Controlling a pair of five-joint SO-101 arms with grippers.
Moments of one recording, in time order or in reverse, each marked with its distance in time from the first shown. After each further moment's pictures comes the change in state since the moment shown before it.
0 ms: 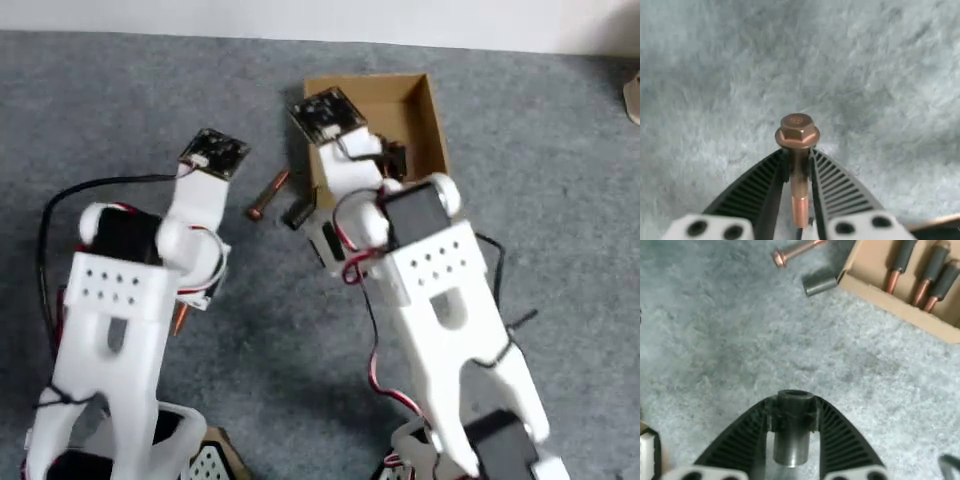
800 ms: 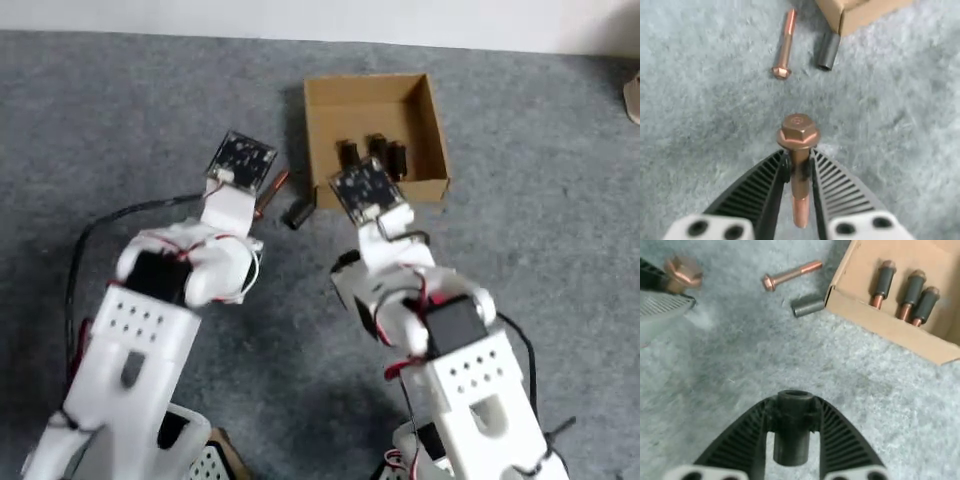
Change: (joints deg) left arm 6.1 -11.1 20.8 -30.2 5.1; right arm 1.6 -32.4 42.5 -26.4 3.8
